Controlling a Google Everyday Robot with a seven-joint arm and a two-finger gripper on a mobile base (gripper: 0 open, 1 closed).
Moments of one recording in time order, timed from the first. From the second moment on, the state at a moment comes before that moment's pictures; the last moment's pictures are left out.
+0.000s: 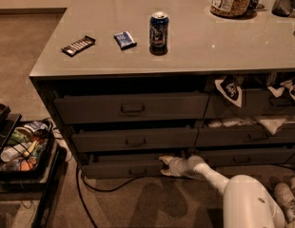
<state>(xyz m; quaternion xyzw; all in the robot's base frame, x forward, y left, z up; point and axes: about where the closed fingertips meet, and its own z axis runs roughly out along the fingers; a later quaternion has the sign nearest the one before) 0.690 -0.108 0.167 -0.76 0.51 -0.02 0.39</state>
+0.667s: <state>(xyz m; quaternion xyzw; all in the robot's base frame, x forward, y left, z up) 0.684 -0.107 0.166 -0.76 0.54 0.00 0.36</state>
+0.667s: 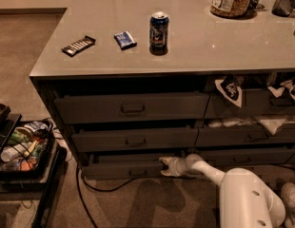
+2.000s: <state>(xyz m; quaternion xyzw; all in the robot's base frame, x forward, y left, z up) 0.660 -0.101 0.165 -0.74 0.60 0.07 0.29</state>
